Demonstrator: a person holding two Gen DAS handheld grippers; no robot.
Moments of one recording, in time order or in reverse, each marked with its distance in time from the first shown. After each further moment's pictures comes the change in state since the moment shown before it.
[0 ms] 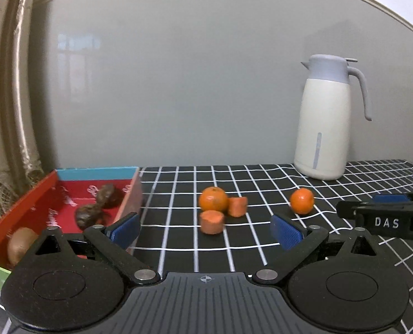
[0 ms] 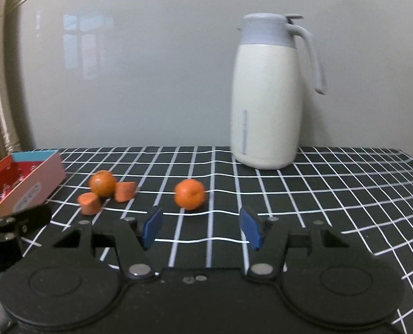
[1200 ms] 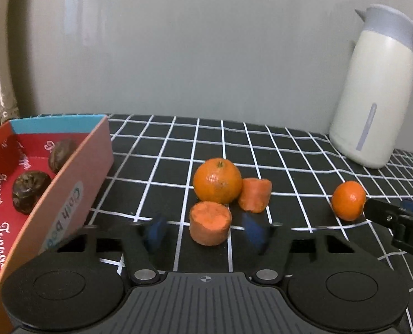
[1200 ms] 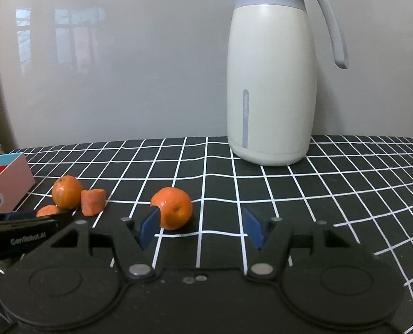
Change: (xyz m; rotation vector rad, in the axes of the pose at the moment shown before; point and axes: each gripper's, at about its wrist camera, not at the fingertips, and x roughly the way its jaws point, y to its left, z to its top) left arm 0.128 -0.010 0.003 -0.102 0.232 0.043; right arm 0.077 -0.012 0.011 0.023 0.063 0.006
